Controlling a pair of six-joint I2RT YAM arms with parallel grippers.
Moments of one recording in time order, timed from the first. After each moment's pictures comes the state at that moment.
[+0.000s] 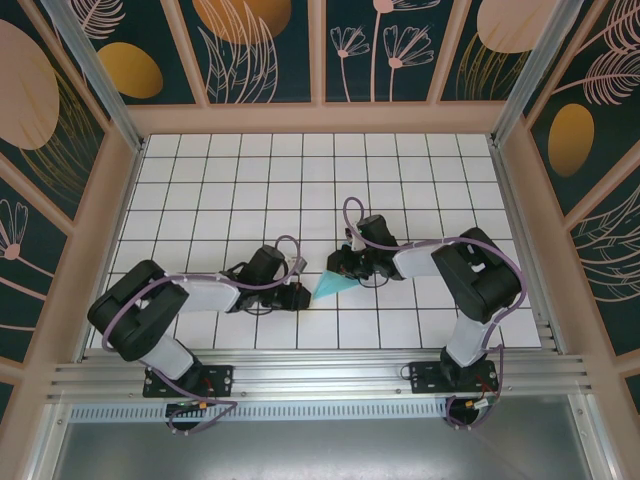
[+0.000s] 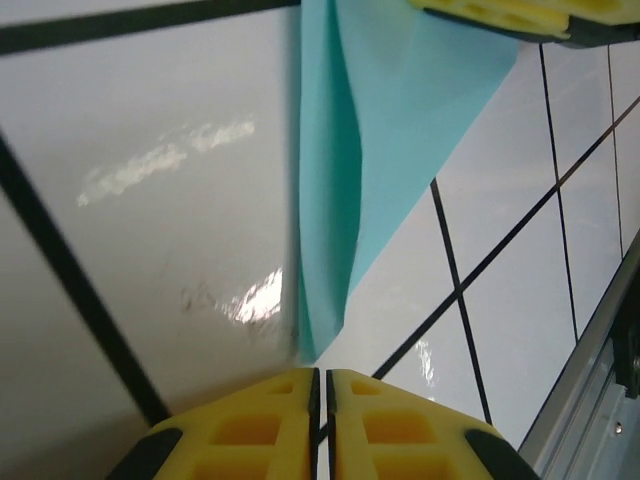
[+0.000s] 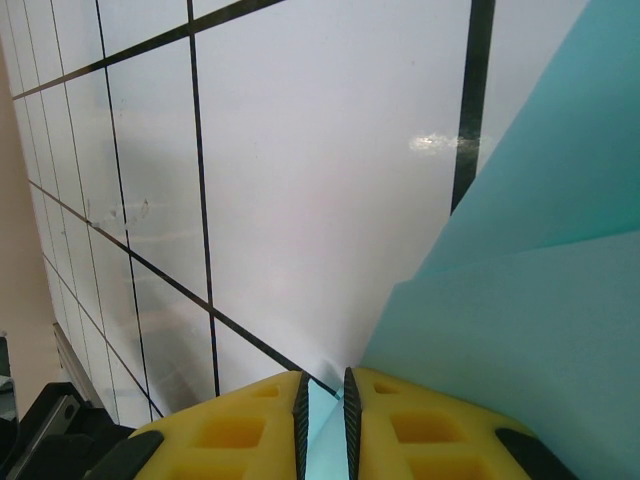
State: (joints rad) left arm -0.72 1.55 0.50 0.14 0.52 -0.62; right arm 0.60 1.78 0.72 0.19 -0.54 0.81
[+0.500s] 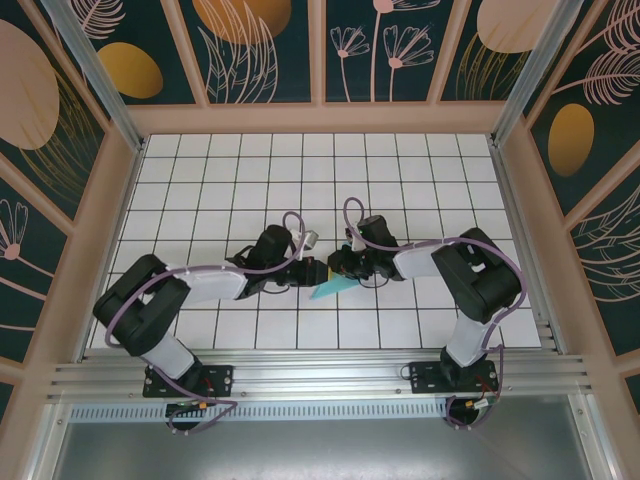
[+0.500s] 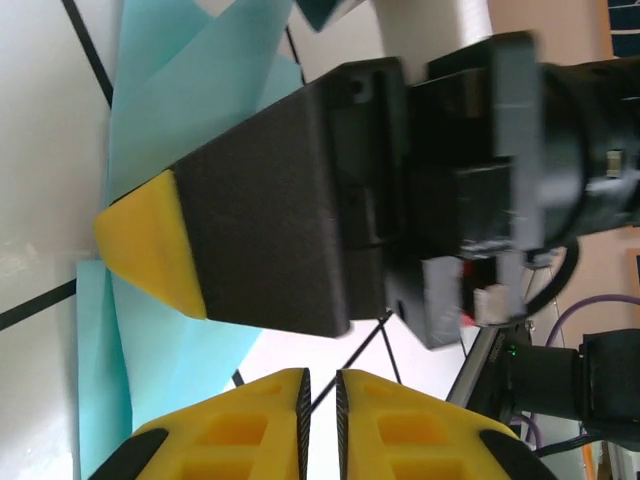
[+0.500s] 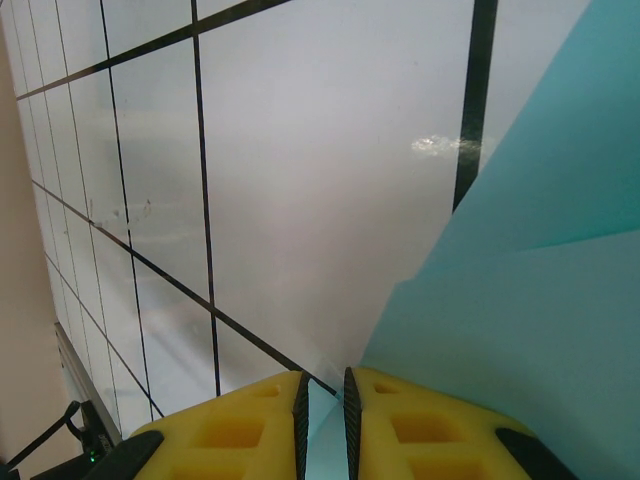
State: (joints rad) left arm -0.72 1.63 0.66 0.31 0.58 -0.77; right arm 0.60 1.78 0.71 0.21 -0.54 0.81
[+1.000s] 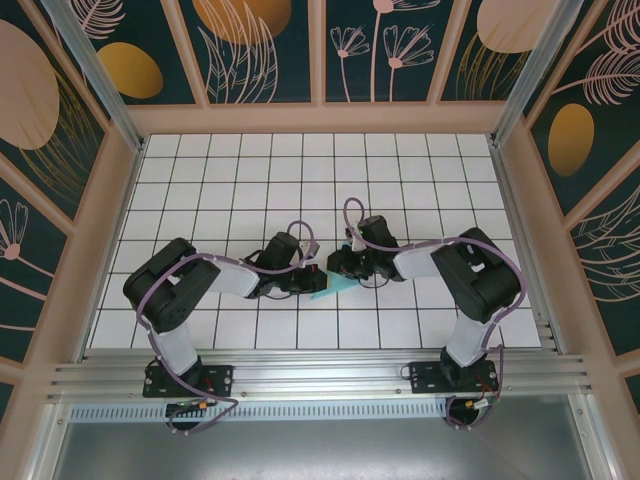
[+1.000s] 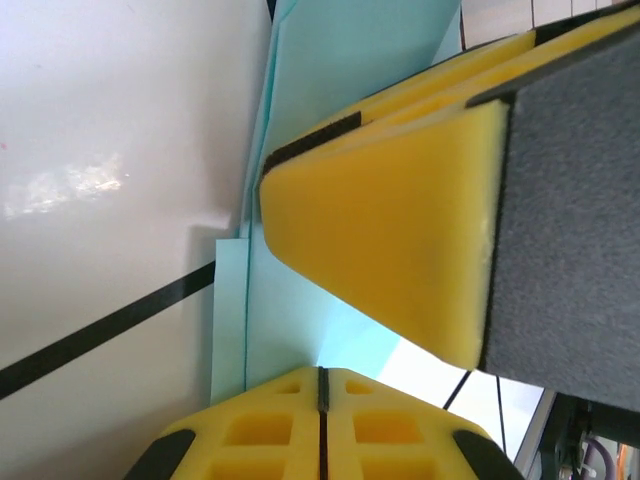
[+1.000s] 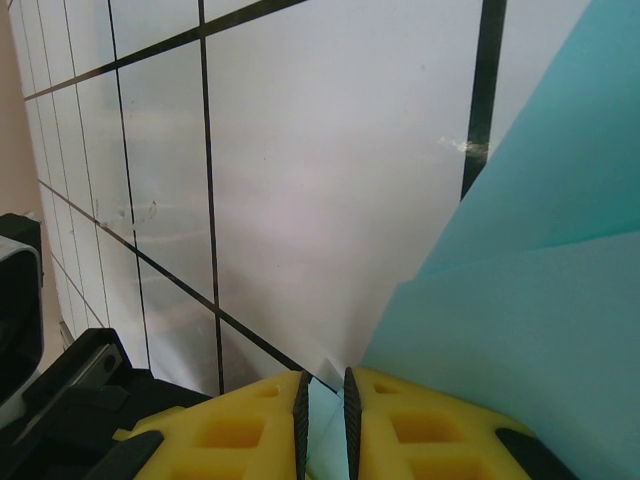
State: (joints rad) left arm -0.72 1.80 0.67 0.34 0.54 -0.78; right arm 0.59 1.78 0.70 0.23 -0.55 0.81
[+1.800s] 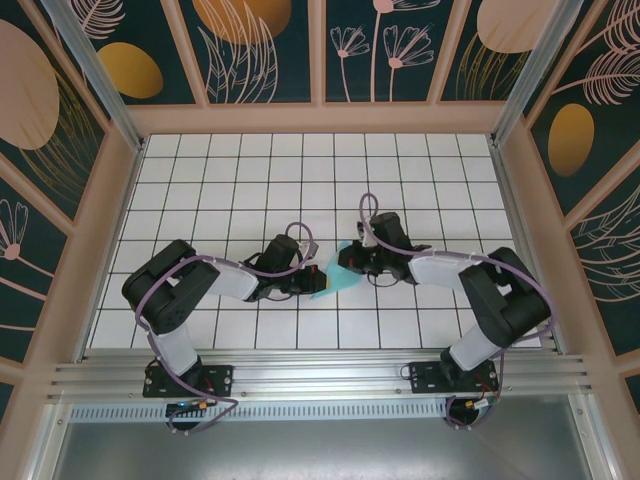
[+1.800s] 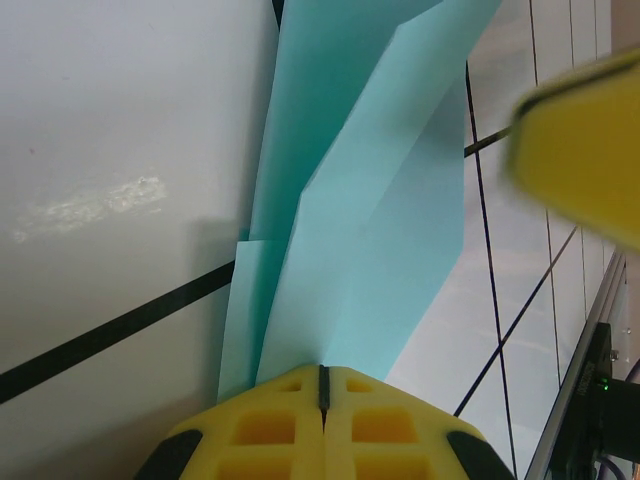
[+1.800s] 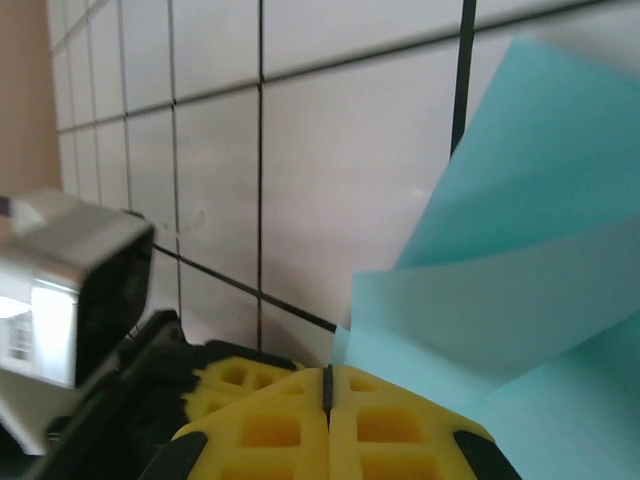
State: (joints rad) left arm -0.73 1.79 0.64 0.38 0.50 -0.79; right arm 0.58 1.59 0.66 0.14 -0.51 0.81
